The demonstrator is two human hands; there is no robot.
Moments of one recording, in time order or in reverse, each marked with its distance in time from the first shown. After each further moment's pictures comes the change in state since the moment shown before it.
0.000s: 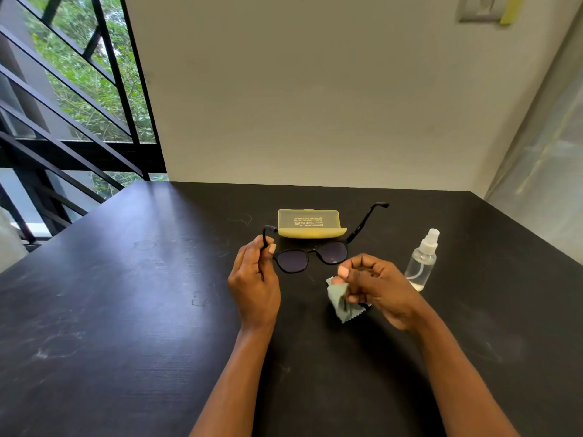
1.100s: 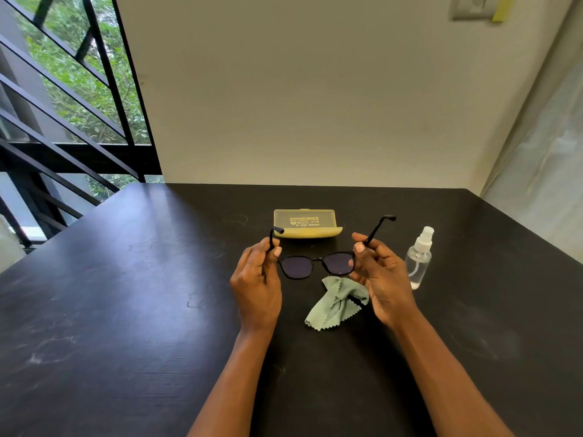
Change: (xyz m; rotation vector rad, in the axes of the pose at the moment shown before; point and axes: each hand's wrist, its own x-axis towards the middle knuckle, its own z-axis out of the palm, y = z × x) left_hand -0.005 0.004 0.004 -0.056 -0.069 0.031; right_hand 0.020 0.019 0.003 0.336 0.330 -0.251
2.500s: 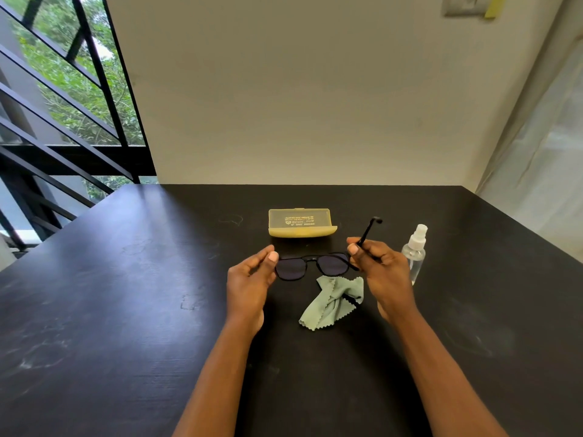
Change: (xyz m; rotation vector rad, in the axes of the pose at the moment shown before) left_hand 0.008 0.000 -0.002 -0.375 -0.198 -0.812; right_hand 0.006 0.002 -0.009 -0.262 0.080 -0.196
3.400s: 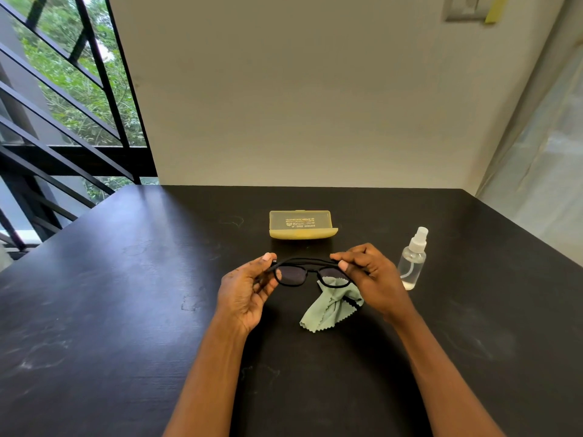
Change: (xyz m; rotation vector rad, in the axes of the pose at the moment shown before) left_hand -0.002 0.017 -0.008 -0.409 0.019 -0.352; right_hand -0.003 0.000 -0.004 -0.457 -0.268 -0.280
